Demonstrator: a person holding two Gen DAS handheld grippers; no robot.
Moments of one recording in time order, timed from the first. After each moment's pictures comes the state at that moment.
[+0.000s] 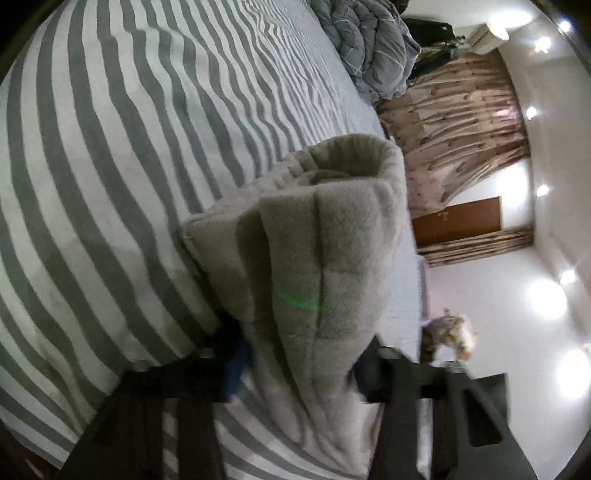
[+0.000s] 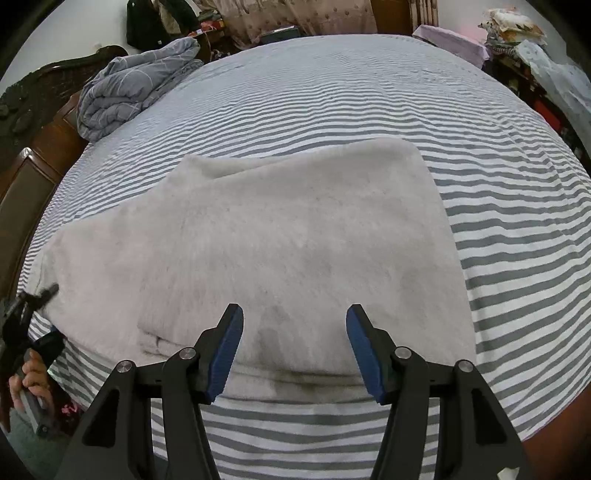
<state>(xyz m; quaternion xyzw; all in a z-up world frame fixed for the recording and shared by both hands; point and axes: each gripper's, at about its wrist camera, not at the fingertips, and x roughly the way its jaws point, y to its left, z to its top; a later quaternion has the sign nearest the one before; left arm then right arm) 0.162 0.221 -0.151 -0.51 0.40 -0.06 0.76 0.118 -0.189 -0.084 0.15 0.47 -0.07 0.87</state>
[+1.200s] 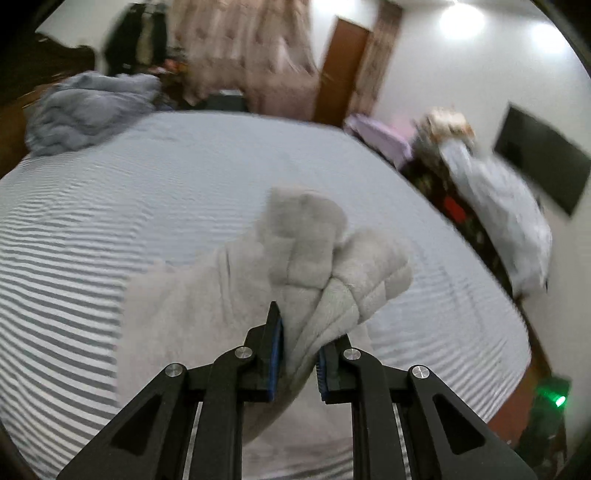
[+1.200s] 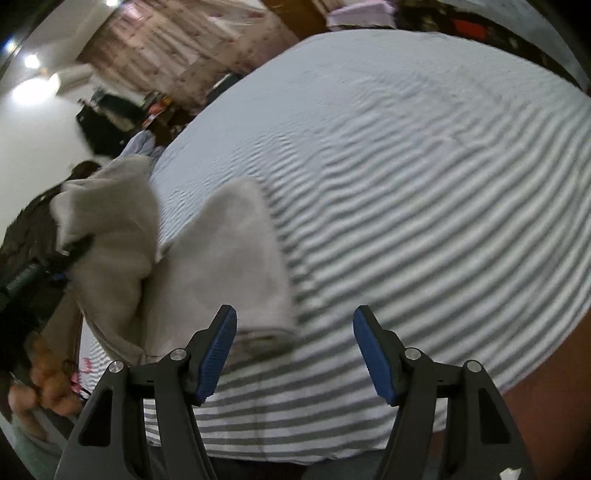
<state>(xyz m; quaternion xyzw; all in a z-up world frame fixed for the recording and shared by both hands) 0.129 -0.211 0.013 -0.02 0.39 -0.24 0.89 -0.011 -0.344 -0.093 0.36 0.38 -0.11 0.84</state>
